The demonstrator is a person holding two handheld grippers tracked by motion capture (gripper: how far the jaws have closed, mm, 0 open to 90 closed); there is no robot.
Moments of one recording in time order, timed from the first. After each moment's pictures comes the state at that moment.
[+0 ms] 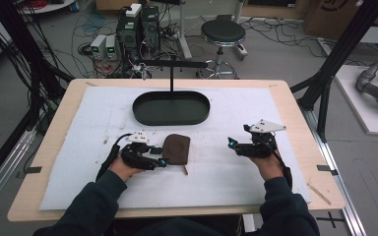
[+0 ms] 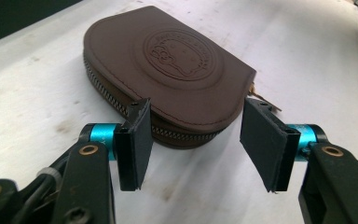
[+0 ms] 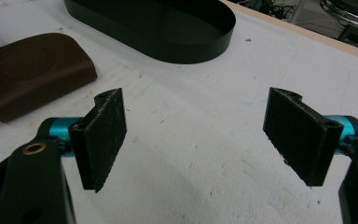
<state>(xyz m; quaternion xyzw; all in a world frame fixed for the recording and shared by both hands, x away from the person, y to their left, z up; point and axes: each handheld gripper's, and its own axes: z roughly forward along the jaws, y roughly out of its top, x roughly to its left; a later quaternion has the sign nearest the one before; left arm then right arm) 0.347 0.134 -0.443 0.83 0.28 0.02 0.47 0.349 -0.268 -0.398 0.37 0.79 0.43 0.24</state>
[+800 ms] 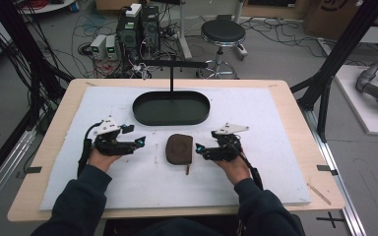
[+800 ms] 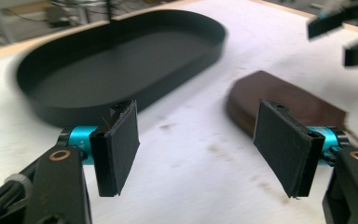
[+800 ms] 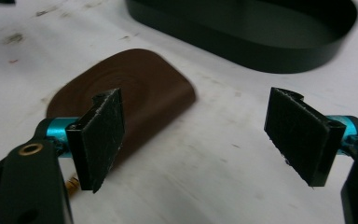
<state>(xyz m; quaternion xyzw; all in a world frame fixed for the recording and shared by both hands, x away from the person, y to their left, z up) 0.356 0.211 -0.413 0.76 0.34 0.19 0.52 0.352 -0.176 -0.420 0.37 0.80 0.44 0.16</state>
